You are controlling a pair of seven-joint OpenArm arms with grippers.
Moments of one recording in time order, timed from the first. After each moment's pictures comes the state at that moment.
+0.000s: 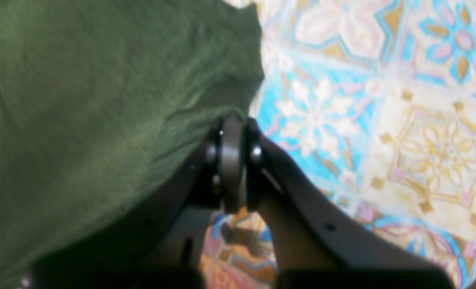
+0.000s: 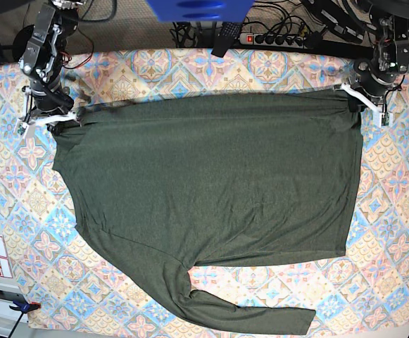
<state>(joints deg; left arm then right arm) 27.9 -26.1 -16.0 86.8 -31.9 -10.5 30.3 -20.9 5.3 26.9 94.3 24.9 1.9 -30.7</state>
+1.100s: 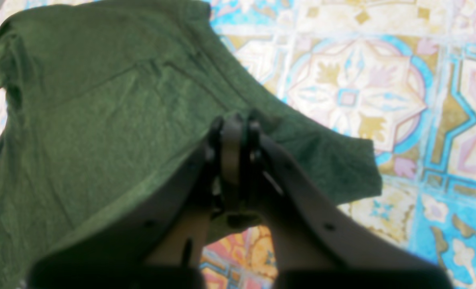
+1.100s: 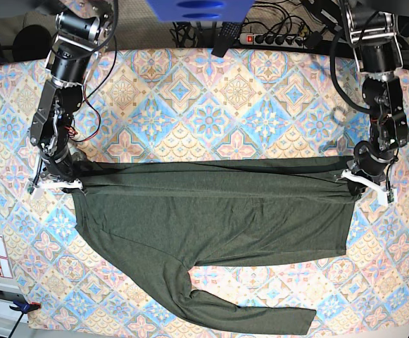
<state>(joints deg) -2.6 -21.2 -15.9 71.4 -30.9 -9.9 31.2 7.9 5.3 27.0 67.5 24.2 1.2 -29.7</state>
